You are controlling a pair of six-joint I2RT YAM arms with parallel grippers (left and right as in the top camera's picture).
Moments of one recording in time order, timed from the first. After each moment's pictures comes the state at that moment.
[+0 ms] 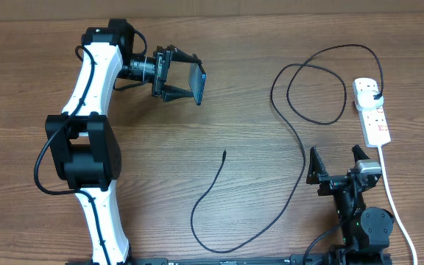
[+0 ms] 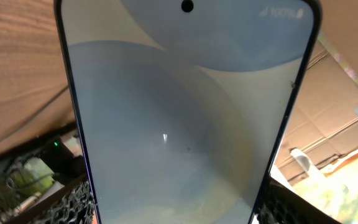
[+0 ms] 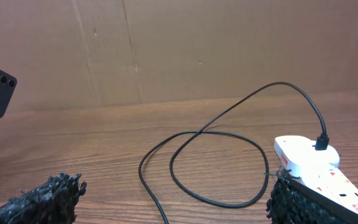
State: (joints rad) left arm -0.03 2.26 2.01 -1.36 1.31 -0.73; right arm -0.02 0.01 0.03 -0.05 -0.10 0.10
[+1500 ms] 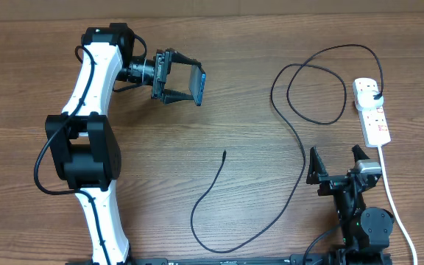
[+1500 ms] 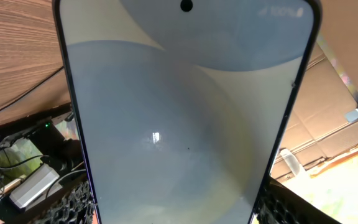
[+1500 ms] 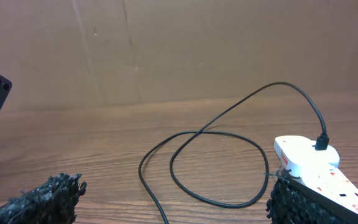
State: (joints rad) left arm -0.03 2.26 2.01 -1.44 1.33 -0.73; right arm -0.02 0.01 0.03 -0.05 -0.10 0.10
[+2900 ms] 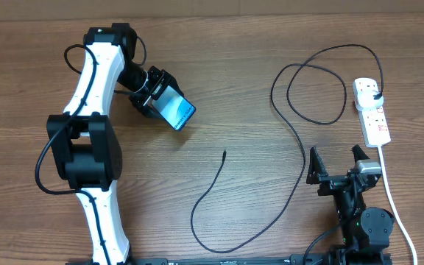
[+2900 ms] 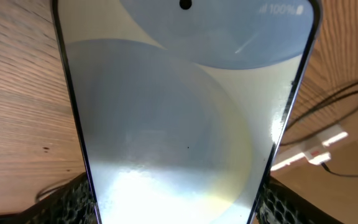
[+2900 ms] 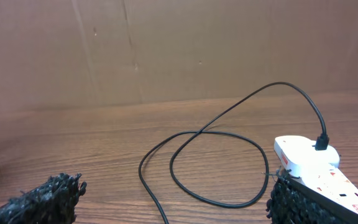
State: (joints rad) left arm -0.05 2.26 2.01 -1.44 0.59 -0.78; right arm -0.02 0.01 0.03 -0.05 -0.10 0.10
